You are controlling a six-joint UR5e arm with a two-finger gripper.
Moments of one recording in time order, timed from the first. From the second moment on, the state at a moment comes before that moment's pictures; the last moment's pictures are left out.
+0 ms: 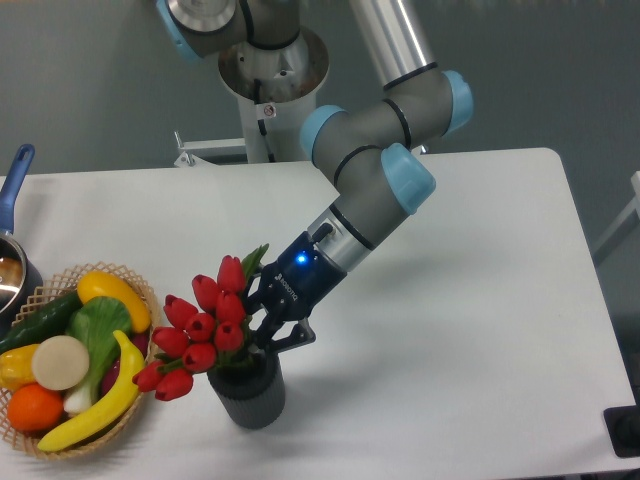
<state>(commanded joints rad) 2.52 -1.94 -1.75 -0.76 0.51 1.31</state>
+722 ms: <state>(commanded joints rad) 2.52 -1.85 -1.68 -0.76 0.43 1.10</state>
